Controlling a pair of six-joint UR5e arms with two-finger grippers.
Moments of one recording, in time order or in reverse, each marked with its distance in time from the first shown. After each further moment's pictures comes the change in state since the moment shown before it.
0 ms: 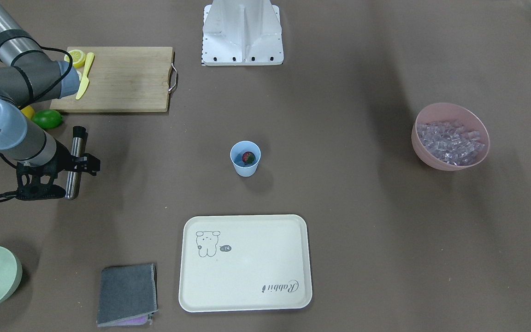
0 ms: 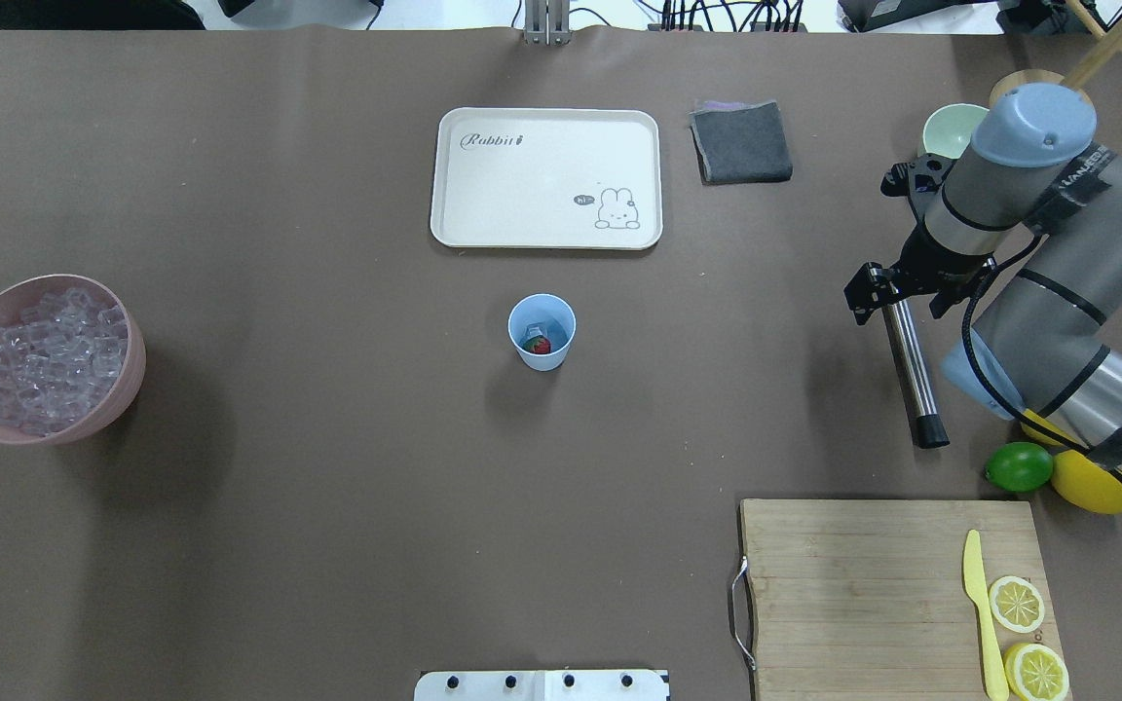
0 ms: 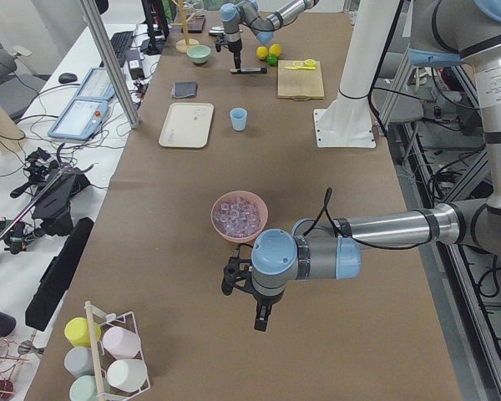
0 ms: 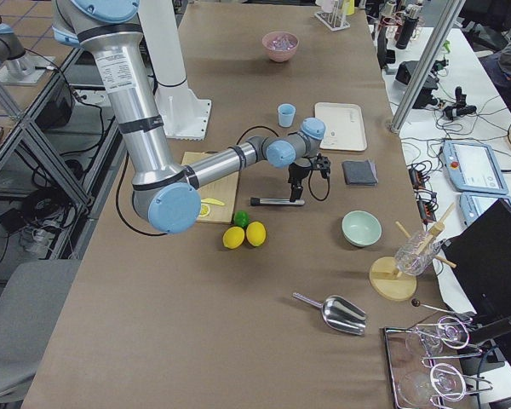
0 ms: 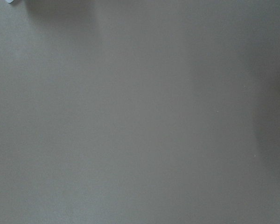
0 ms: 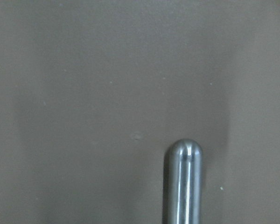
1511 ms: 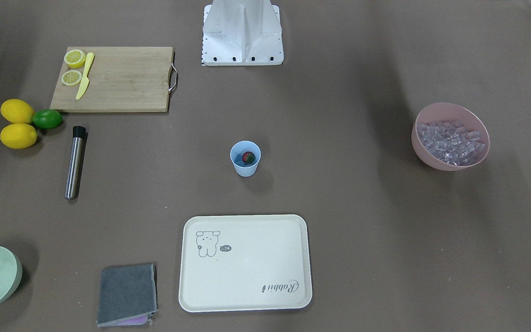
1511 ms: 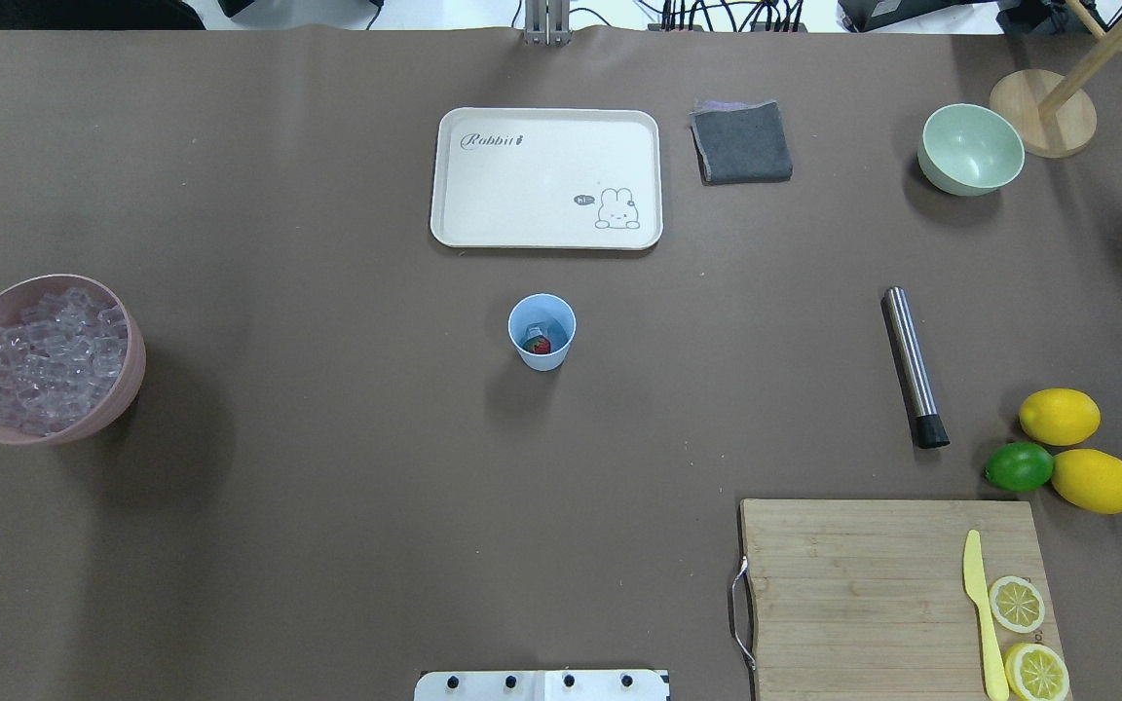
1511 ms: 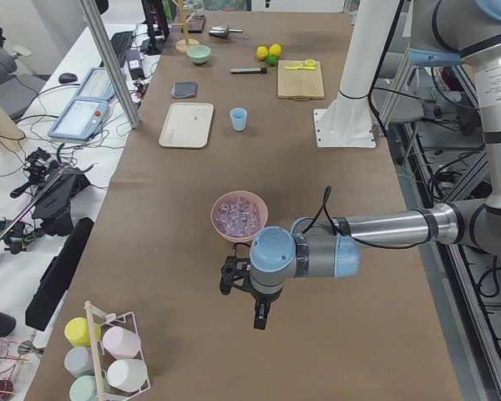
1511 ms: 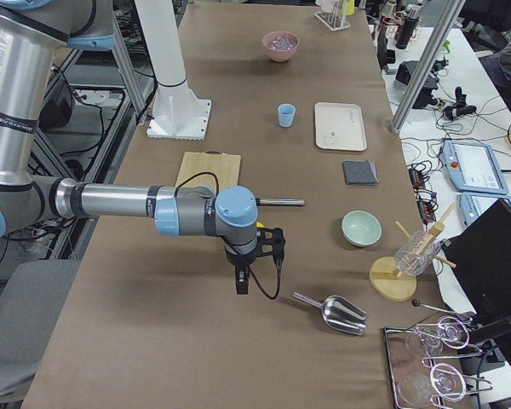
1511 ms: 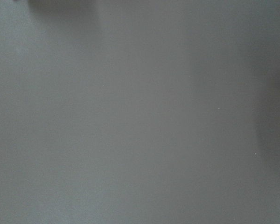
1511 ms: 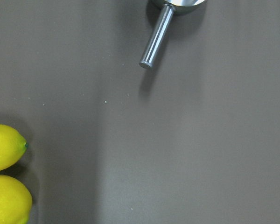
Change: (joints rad) left arm -0.002 -0.013 -0.009 0.000 -0.001 -0.089; right arm 0.679 -0.653 0.301 -0.020 0.105 -0.725
